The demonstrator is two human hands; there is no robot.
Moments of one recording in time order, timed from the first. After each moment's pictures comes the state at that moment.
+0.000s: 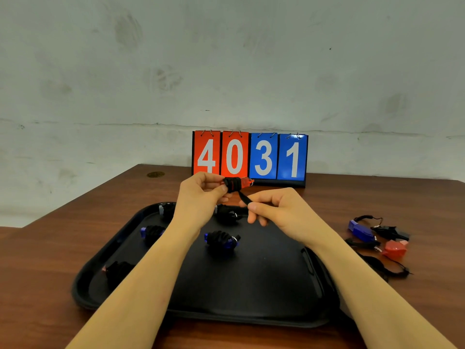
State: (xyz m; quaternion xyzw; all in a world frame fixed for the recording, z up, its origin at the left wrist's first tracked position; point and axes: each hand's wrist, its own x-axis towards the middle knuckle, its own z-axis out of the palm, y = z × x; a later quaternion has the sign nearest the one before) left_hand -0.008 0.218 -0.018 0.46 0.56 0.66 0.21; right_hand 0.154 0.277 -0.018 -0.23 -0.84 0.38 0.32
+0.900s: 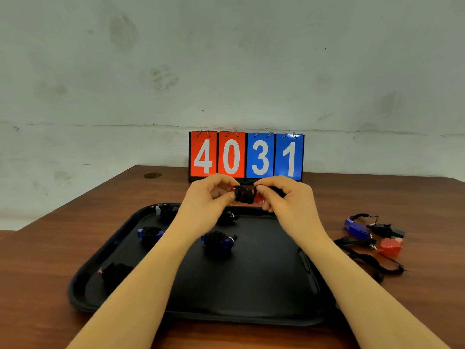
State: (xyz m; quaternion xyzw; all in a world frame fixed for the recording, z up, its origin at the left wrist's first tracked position) left_hand 0.000 0.213 -0.016 0.60 0.59 0.53 0.12; right_hand 0.152 0.281 -0.025 -0.29 -0.76 0.26 0.51
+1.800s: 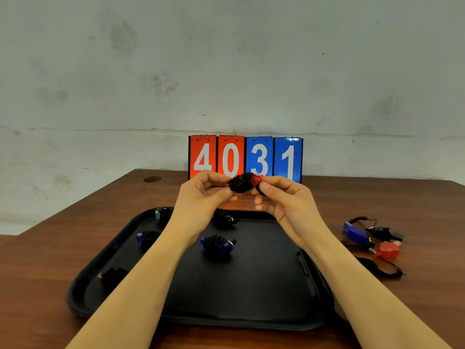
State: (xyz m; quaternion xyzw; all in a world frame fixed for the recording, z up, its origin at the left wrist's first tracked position) left_hand 0.000 0.212 -0.014 0.51 0.47 0.67 0.26; right_hand 0.156 0.279 -0.015 -0.14 -0.59 0.63 0.49
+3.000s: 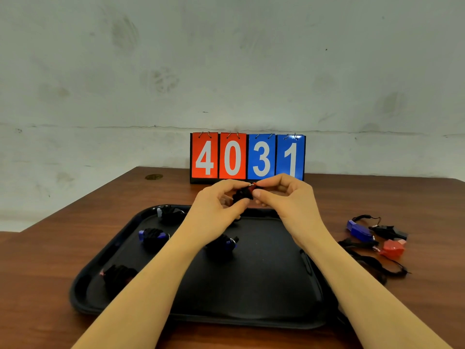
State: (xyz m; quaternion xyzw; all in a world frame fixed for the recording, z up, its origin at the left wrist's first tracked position) left_hand 0.006 0.214 -0.024 0.64 0.57 0.51 0.12; right_hand 0.150 0.269 -0.015 -0.26 -0.66 0.47 0.52
